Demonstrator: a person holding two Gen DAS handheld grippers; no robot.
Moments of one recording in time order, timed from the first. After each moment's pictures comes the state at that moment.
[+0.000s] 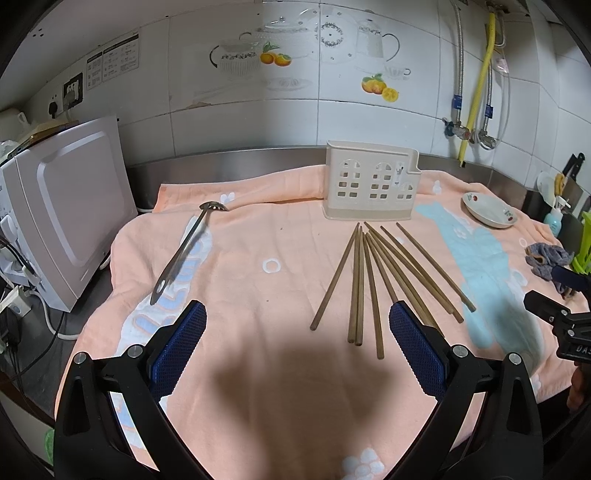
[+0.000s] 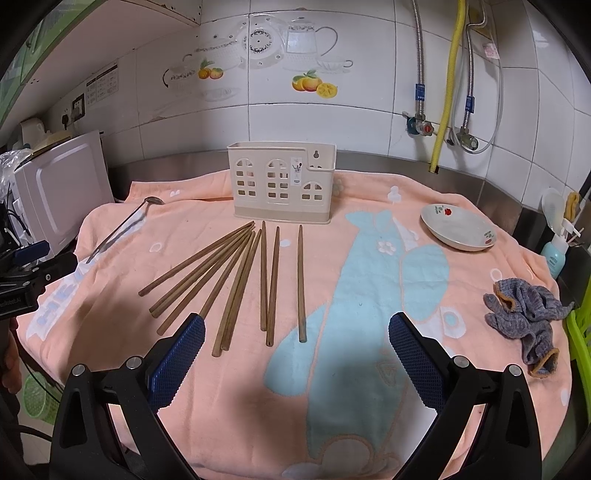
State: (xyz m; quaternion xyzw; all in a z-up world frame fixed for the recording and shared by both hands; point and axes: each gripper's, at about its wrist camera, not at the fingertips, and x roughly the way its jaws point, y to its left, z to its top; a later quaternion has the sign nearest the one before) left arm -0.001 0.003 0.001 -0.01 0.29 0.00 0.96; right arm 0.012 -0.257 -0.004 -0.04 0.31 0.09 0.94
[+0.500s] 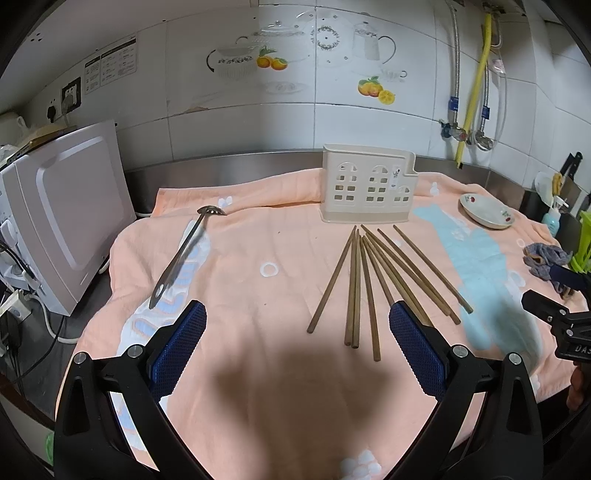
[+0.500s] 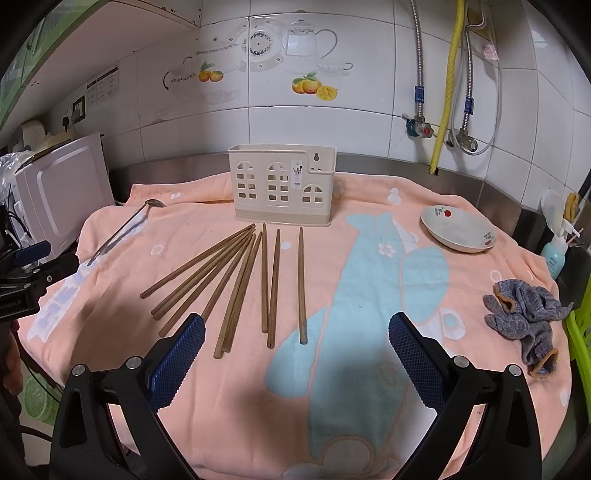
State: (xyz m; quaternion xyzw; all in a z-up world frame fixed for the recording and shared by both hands) left arm -0.001 -0.001 0.005 0.00 0.29 0.00 0.96; right arm 0.010 -0.258 0.000 -0.04 0.31 0.09 0.95
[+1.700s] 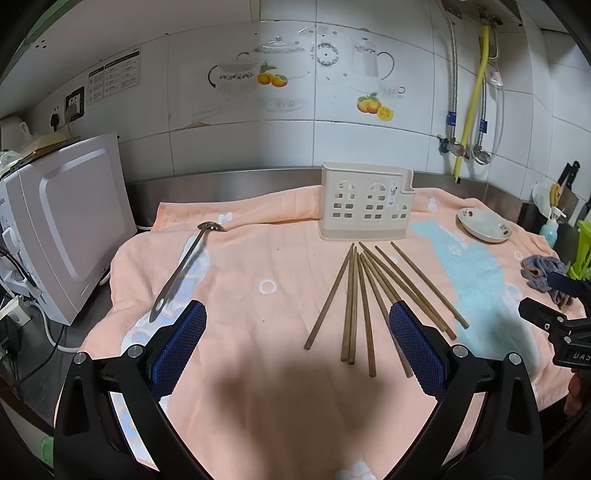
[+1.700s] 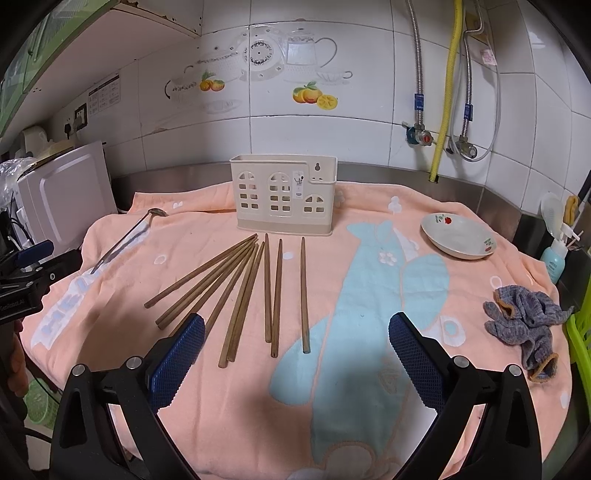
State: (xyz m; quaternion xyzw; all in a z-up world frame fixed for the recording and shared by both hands) left arm -0.003 -0.002 0.013 -0.01 0.26 0.00 0.97; right arm 0.010 -0.256 0.007 -0.03 0.30 0.10 0.95
